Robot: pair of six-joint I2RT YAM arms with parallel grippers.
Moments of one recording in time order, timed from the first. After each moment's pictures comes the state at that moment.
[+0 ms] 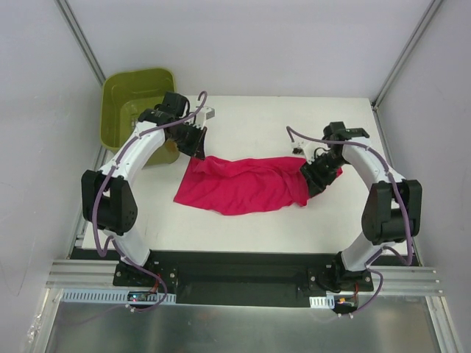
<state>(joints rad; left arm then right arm) -0.28 1.71 1.54 -0.91 0.49 0.16 0.13 1.63 1.30 -1.15 -0.38 -0.72</state>
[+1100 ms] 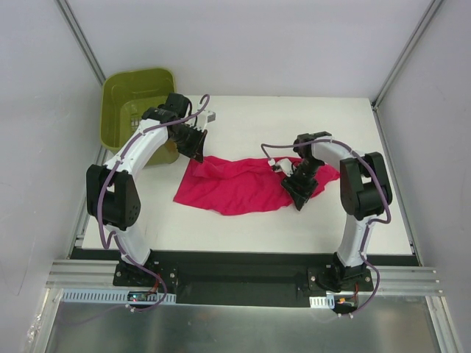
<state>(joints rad) -0.28 1.77 1.57 -0.96 0.46 0.20 0.30 1.95 1.33 -1.17 -0.30 -0.69</state>
